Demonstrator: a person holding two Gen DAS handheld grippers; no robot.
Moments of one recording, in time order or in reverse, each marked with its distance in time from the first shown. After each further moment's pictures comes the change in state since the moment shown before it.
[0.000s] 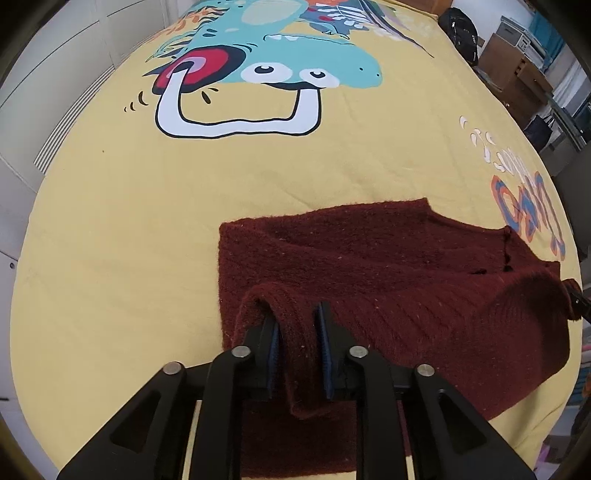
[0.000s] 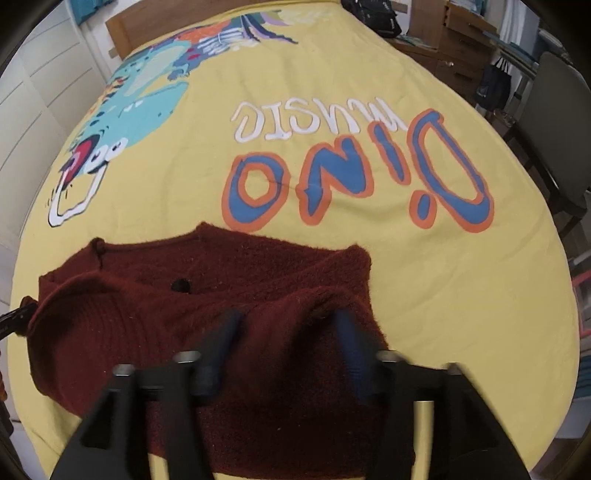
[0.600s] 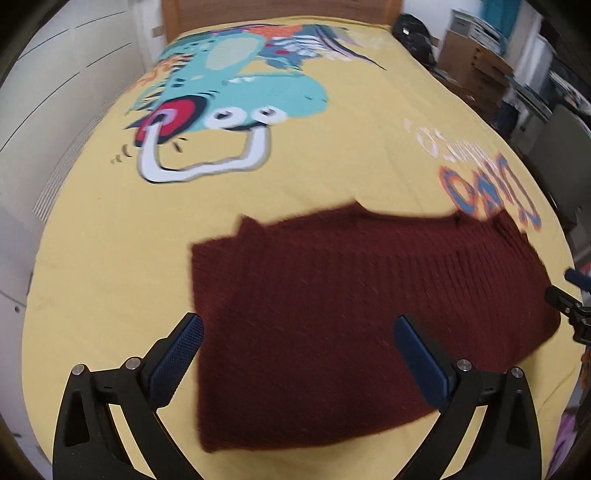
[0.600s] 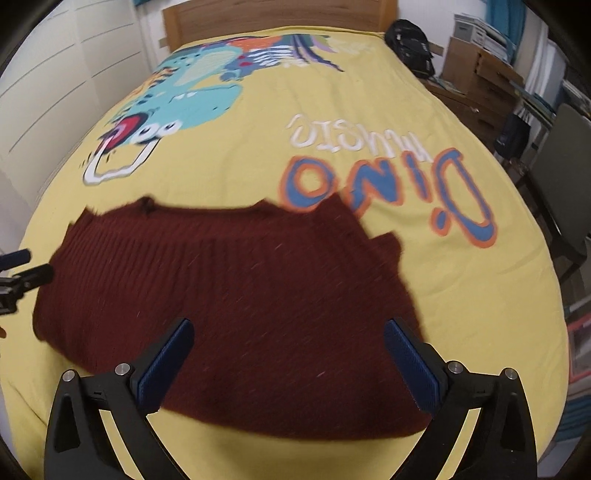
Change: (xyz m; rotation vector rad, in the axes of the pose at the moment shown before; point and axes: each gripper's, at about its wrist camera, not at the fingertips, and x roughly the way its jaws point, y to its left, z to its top) left arm -0.038 -0.061 -0.041 0.153 -0.139 -0.005; right arm -0.032 0.050 -0.059 -0.180 -0.091 0.008
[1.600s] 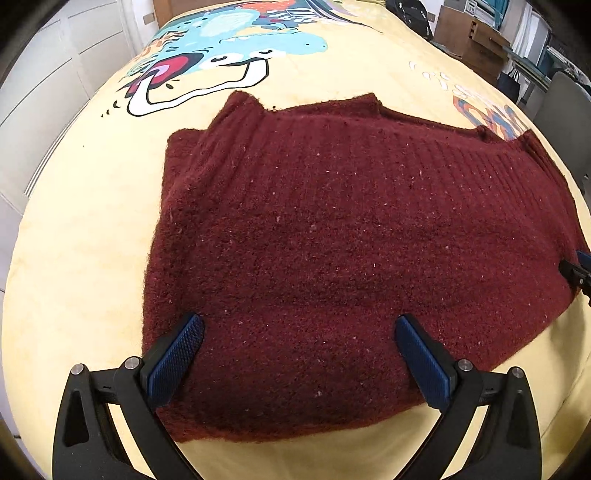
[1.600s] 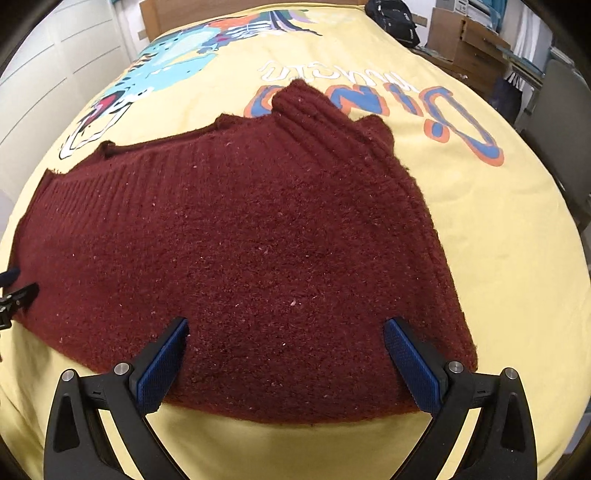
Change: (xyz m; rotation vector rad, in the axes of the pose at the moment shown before) left arm 0.073 0.022 -0.060 0.017 0.041 0.030; right arm 0.057 -0.036 -0.055 0.079 0.046 -0.008
